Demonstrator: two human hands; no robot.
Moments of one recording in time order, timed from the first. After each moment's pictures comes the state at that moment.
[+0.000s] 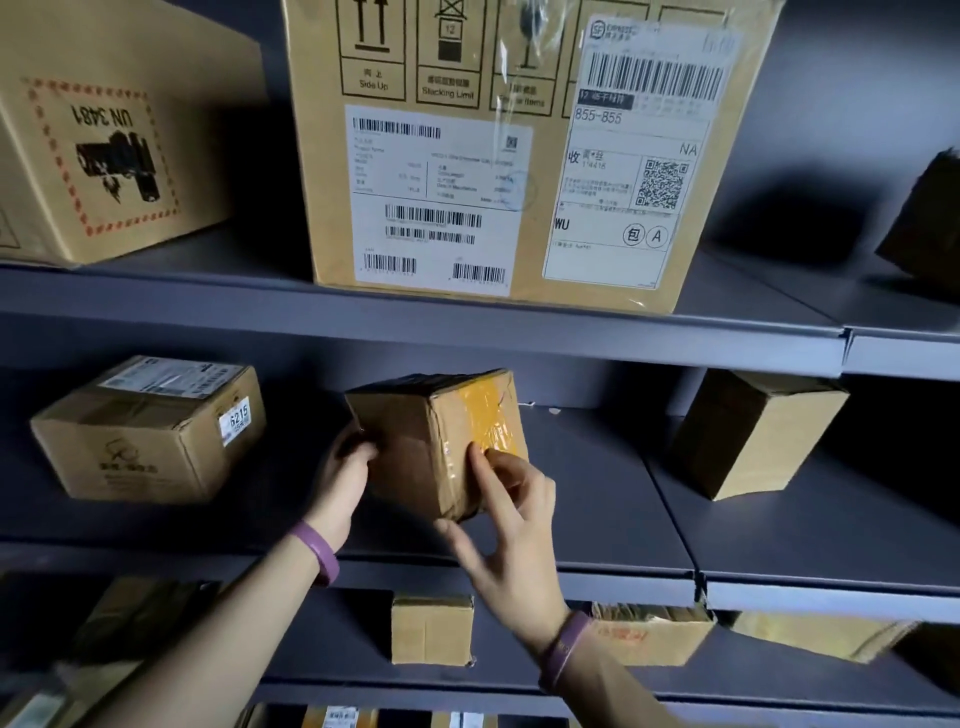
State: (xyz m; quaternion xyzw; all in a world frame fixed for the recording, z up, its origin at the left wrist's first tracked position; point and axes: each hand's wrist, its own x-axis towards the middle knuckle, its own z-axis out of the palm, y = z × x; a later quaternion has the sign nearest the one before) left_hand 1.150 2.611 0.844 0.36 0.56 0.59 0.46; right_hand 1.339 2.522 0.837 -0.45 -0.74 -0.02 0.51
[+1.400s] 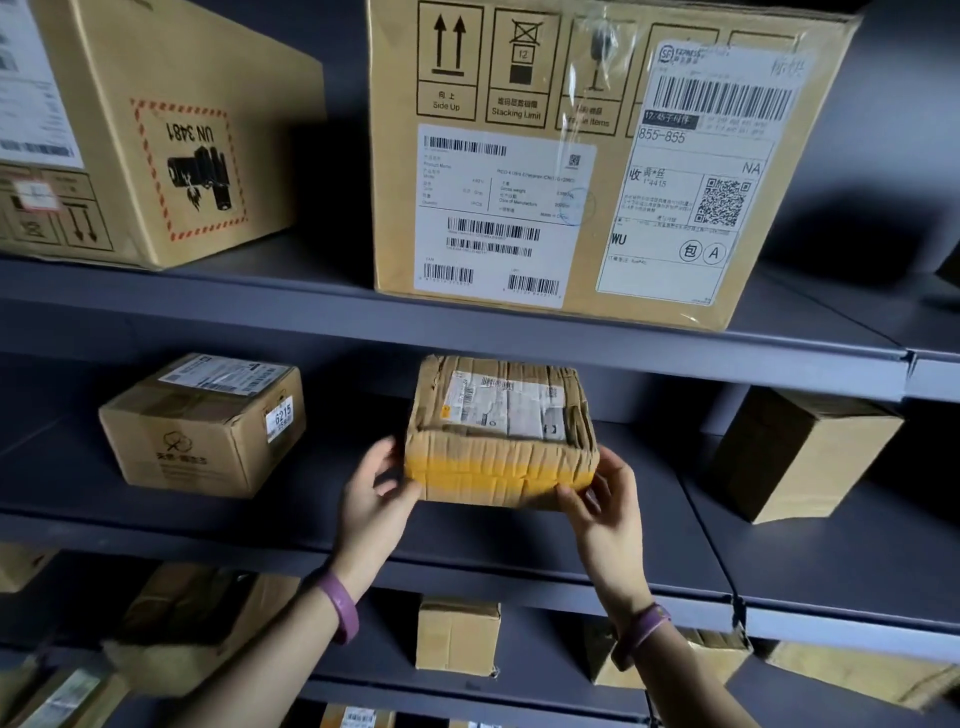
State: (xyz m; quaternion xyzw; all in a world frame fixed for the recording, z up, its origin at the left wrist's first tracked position) left_hand 1.149 2.558 0.850 0.49 0.52 0.60 0.36; right_hand 1.381 2.553 0.840 -0.44 -0.50 0.37 0.65
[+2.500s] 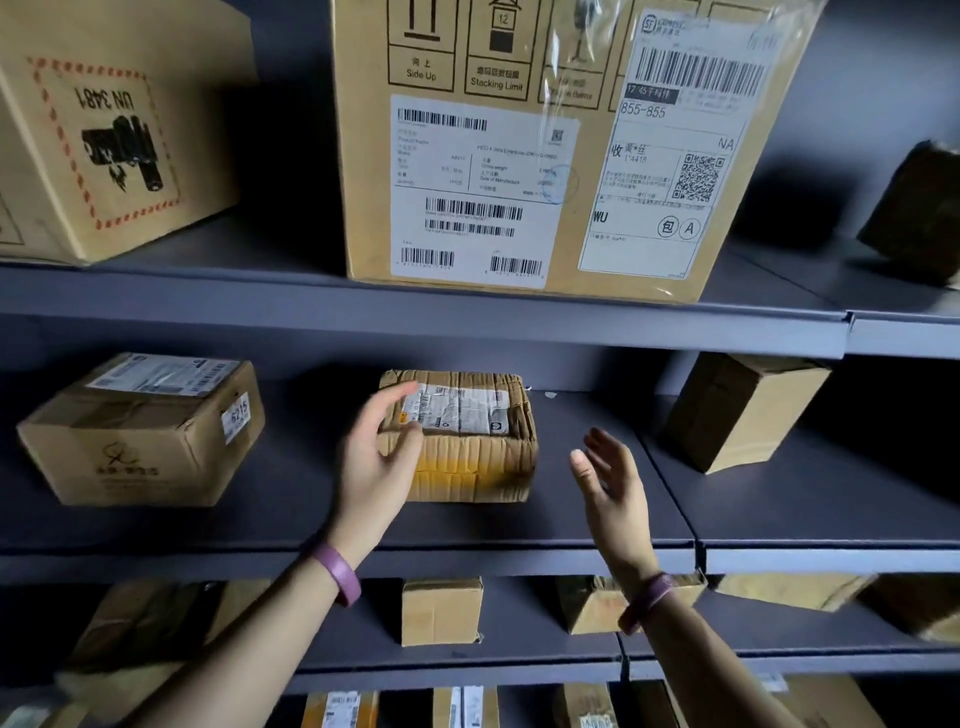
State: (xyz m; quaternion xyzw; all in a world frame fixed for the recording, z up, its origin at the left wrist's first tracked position) left_hand 1.160 2.558 0.895 0.62 0.42 0.60 0.28; right_hand 1.402 2.545 0.838 -0.55 -0.48 0.31 0.62
